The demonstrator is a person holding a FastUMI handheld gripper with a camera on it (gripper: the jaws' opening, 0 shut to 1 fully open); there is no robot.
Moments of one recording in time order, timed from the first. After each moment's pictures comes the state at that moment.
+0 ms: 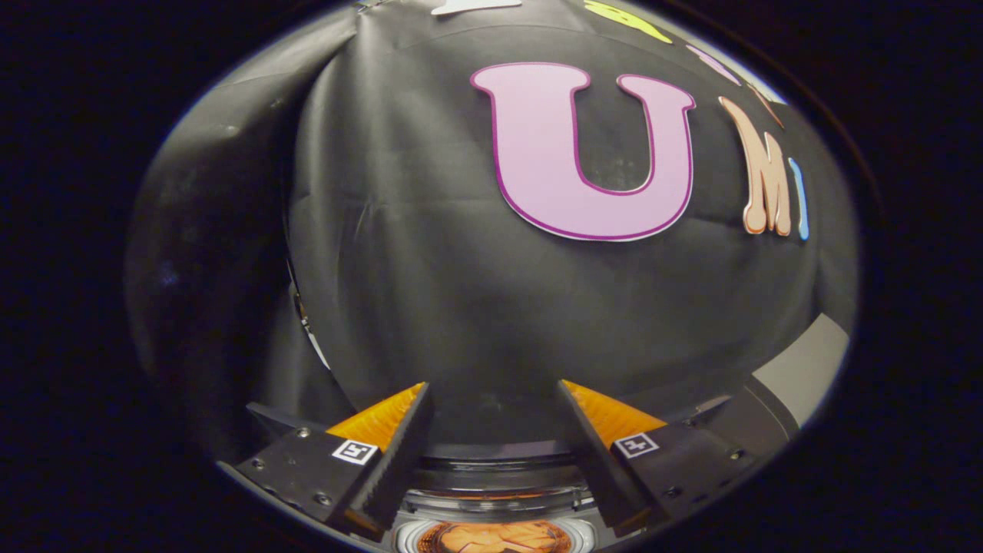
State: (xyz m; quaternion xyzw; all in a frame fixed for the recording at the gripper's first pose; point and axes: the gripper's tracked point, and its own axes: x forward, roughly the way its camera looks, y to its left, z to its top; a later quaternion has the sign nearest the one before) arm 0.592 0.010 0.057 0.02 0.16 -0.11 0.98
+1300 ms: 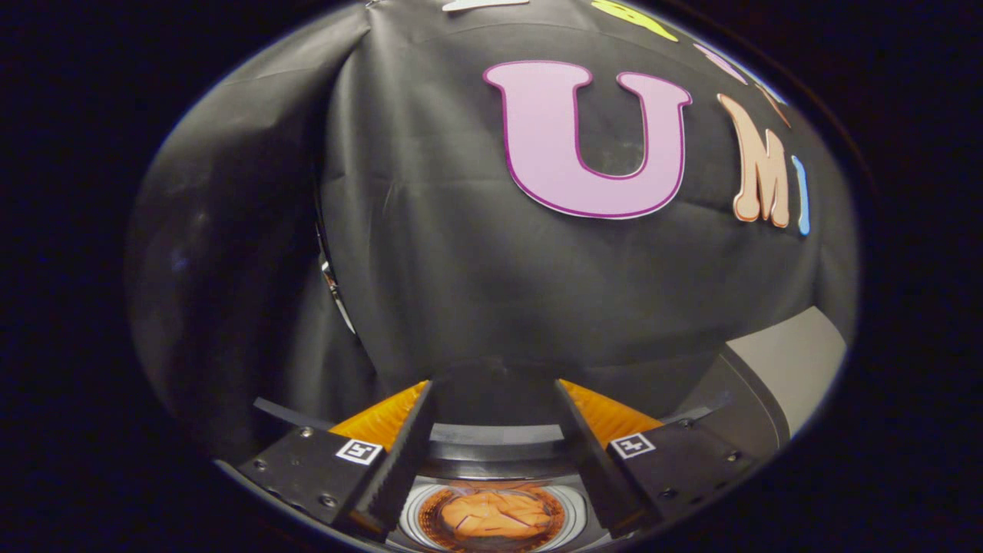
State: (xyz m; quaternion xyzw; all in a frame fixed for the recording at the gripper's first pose) arm 0.590 0.006 0.061 0.02 0.20 -0.09 0.98
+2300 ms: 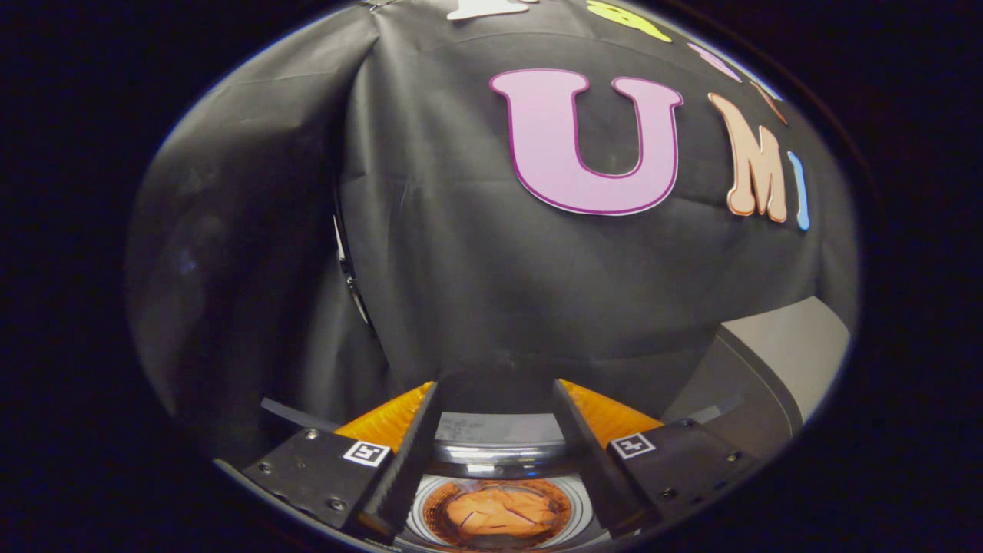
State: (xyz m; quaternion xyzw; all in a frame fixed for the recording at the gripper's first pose) arm 0.595 -0.004 0.066 0.03 0.17 -0.11 0.98
